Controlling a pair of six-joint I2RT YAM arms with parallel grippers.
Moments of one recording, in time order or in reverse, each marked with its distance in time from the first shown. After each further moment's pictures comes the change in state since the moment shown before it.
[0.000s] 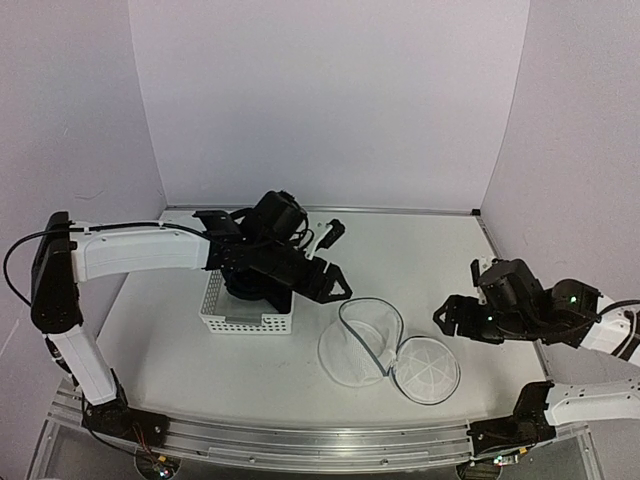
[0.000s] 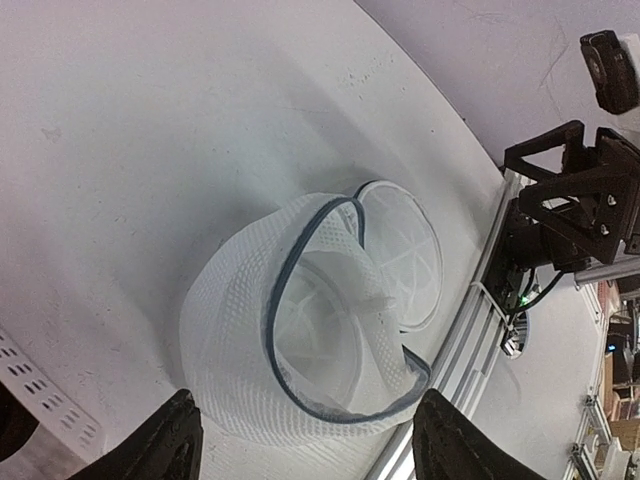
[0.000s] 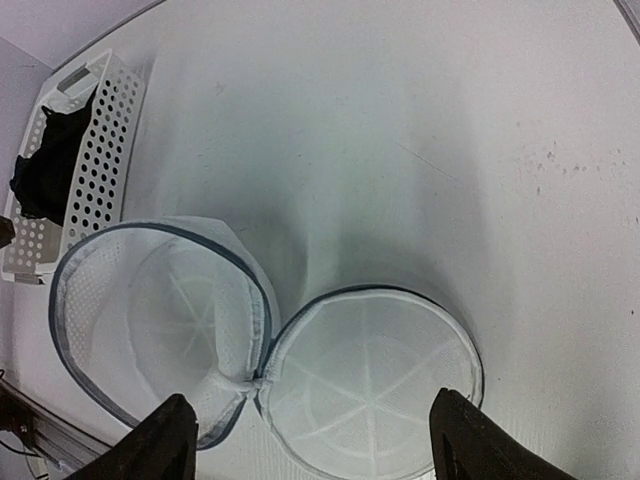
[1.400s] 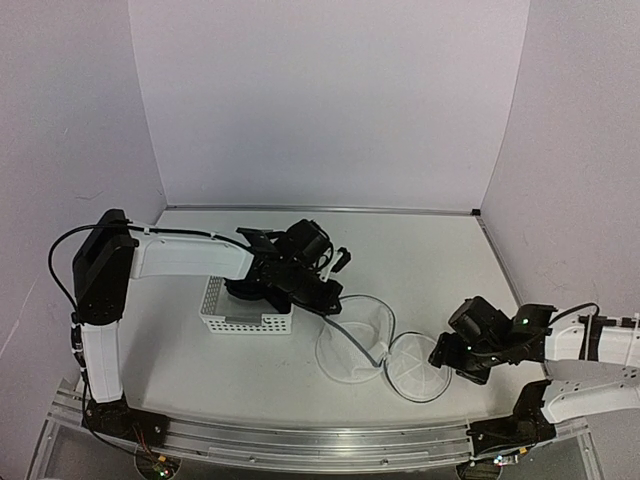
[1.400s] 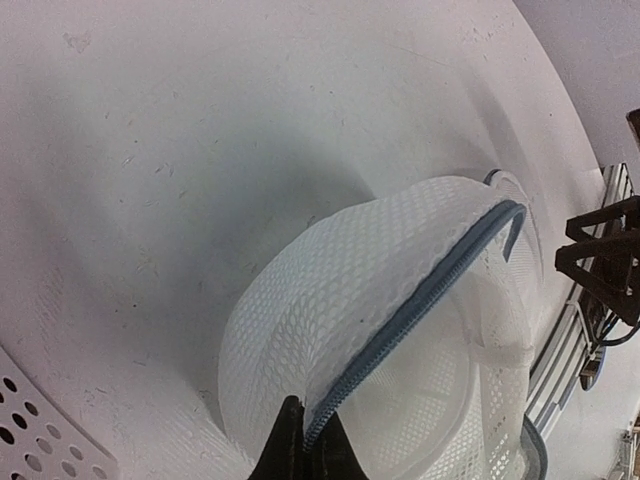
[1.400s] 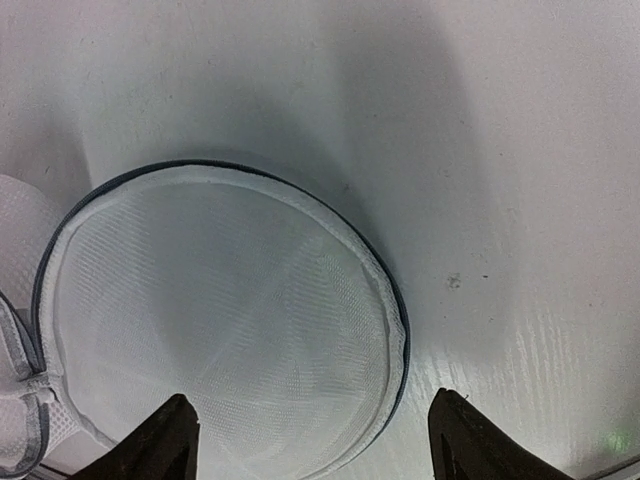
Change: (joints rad) left arm -0.004 0.270 0.104 -0.020 -0.096 -0.042; right arm -0.036 0.142 -0.250 0.073 -0.124 0.308
